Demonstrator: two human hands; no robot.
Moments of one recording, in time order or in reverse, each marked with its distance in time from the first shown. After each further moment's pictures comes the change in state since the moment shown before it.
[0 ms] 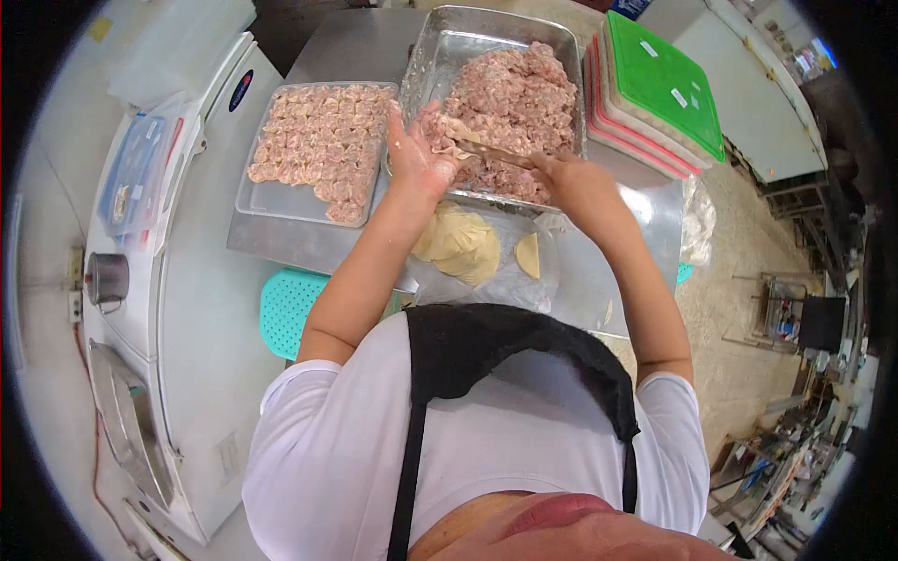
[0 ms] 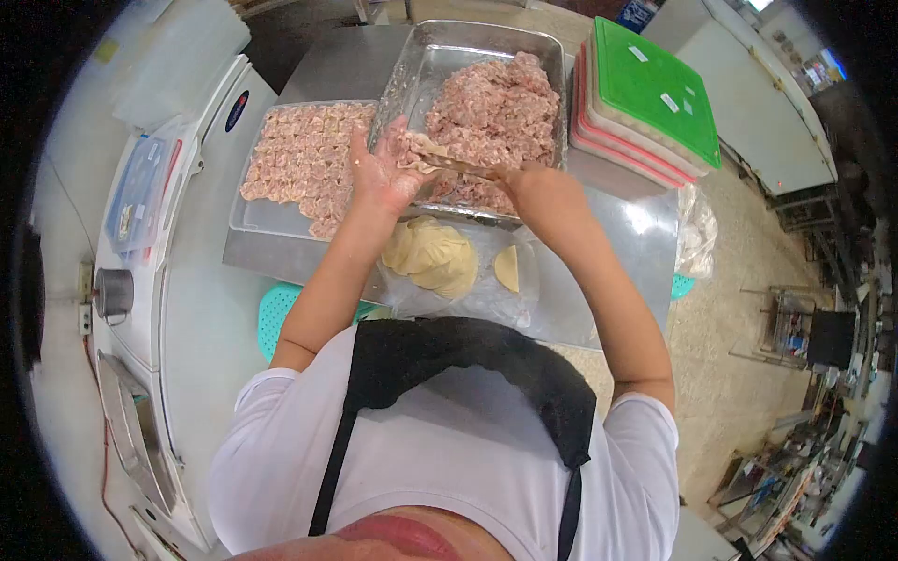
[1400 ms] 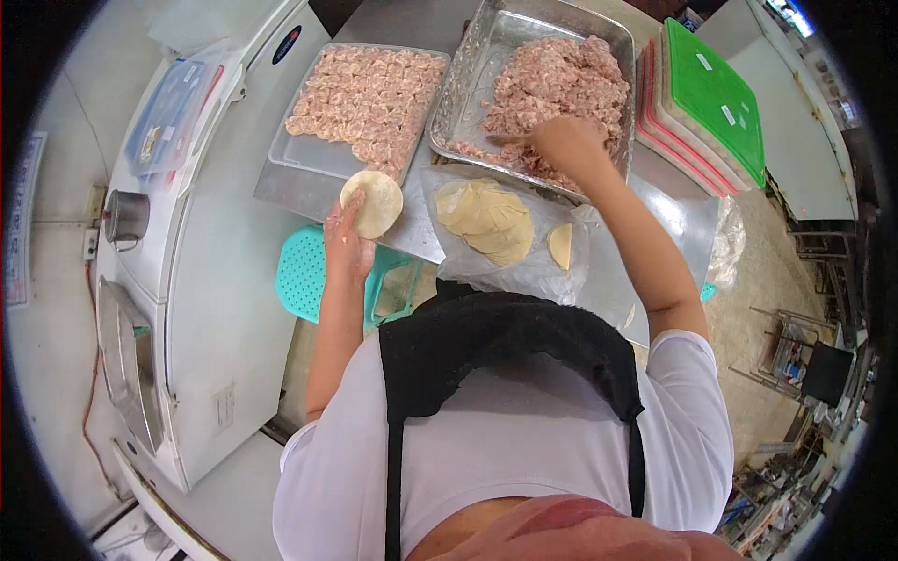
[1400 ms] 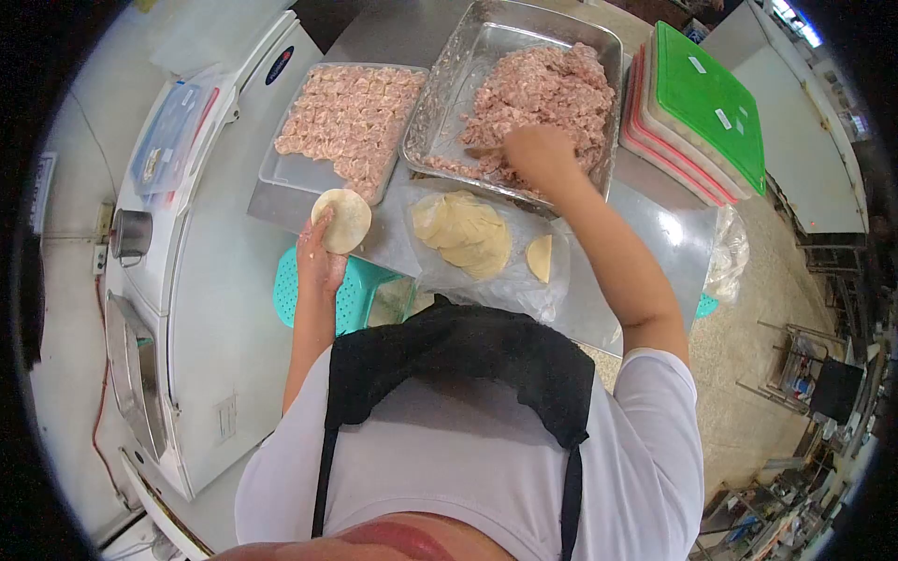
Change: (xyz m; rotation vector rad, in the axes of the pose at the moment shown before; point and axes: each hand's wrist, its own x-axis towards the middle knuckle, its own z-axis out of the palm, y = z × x) left_hand -0.140 0.070 -0.138 0.415 0.296 0.424; right_hand 0.075 -0.015 0.069 -0.189 -0.230 -0.136
